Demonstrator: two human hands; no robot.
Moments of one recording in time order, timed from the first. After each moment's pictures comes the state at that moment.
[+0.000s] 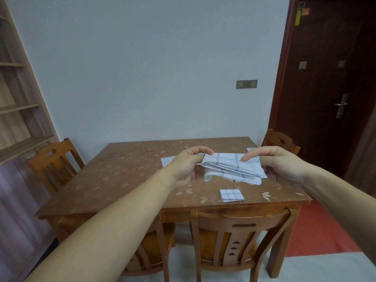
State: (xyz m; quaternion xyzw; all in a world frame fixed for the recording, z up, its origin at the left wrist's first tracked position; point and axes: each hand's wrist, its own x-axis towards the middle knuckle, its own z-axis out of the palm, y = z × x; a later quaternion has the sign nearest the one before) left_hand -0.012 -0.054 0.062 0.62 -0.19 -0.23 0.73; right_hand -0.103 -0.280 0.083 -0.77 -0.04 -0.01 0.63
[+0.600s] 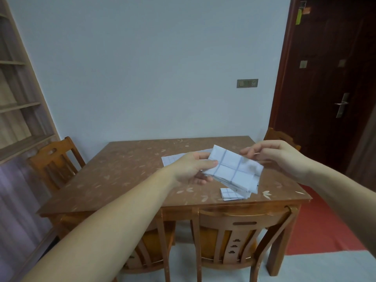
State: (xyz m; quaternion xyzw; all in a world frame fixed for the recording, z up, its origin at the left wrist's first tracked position) left_hand -0.022 -0.046 0.064 0.71 -0.24 -0.26 0.61; right_hand -0.100 -0.285 0.086 -0.82 -0.04 -0.05 0.56
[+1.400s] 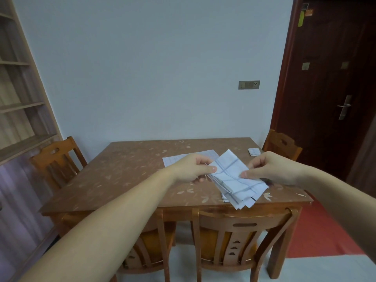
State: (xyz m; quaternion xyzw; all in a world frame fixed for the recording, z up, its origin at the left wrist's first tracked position) left_hand -0.019 -0.043 0.064 0.81 -0.31 -0.18 0.46; right_hand -0.108 -0.269 0.090 -0.91 -0.01 0.06 0.42
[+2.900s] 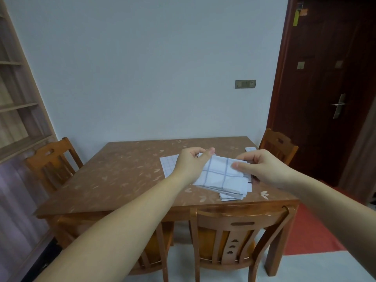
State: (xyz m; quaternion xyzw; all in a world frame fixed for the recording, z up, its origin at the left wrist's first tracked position) left_hand -0.018 -0.068 0.051 0.77 -0.19 0.03 0.61; right_hand -0.100 -0.258 0.069 -0.87 -0.06 -0.06 0.49
